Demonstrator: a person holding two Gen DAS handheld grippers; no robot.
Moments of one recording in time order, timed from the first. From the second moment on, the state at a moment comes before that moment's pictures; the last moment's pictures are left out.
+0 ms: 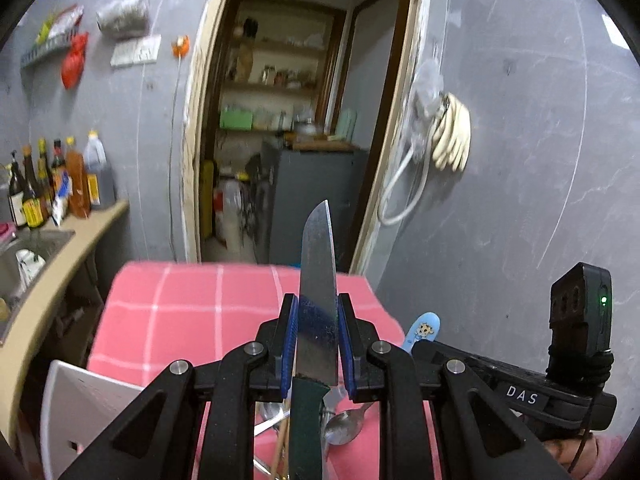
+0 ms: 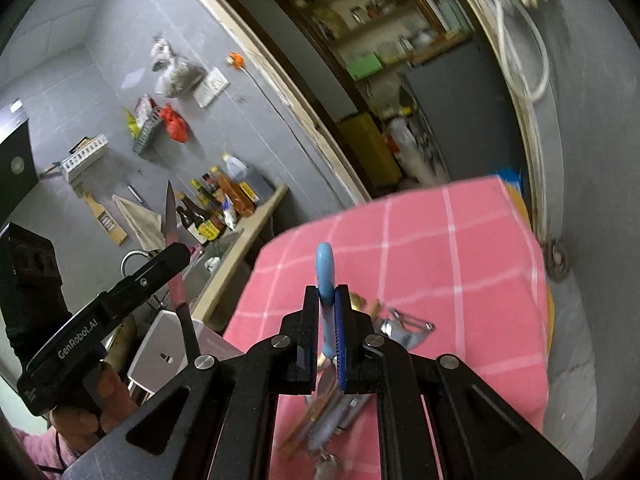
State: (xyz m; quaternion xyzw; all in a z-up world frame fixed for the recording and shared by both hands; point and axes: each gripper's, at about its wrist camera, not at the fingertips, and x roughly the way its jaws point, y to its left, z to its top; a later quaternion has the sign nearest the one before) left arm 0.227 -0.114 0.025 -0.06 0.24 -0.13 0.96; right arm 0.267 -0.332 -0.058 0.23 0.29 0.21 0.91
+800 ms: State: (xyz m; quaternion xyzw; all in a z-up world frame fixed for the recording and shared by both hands) left arm 0.188 0.034 0.040 -0.12 0.13 -0.06 0.98; right arm 0.241 -0.172 0.043 0.13 0.21 0.29 0.92
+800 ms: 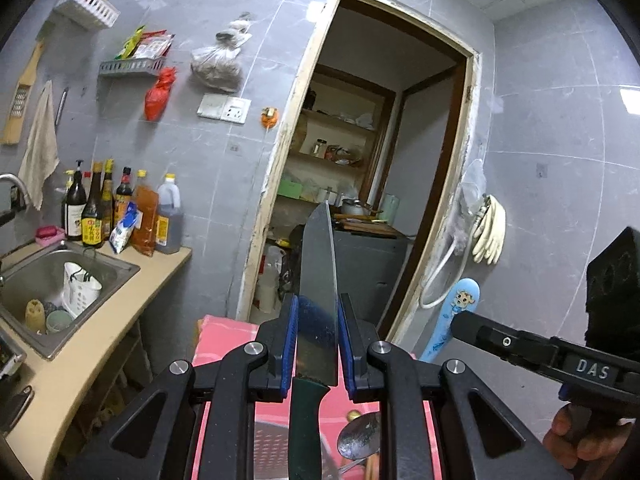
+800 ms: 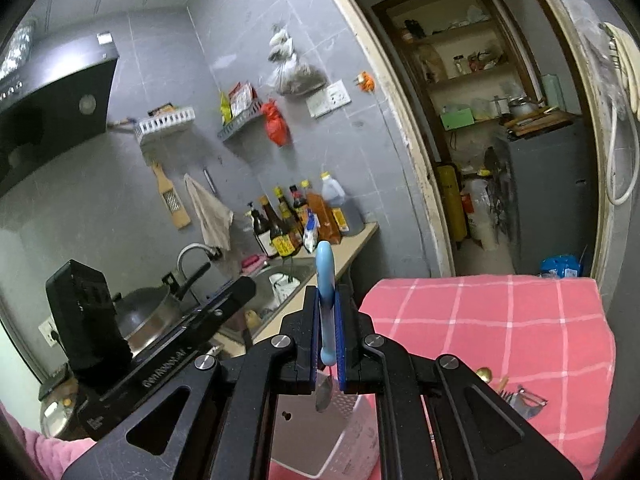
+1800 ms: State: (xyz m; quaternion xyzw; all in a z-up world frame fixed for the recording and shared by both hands) left arm 0.180 0.054 -0.005 -0.14 0.15 -0.07 0.97; right arm 0.255 -0.142 -0.022 0.13 0.30 0.30 0.90
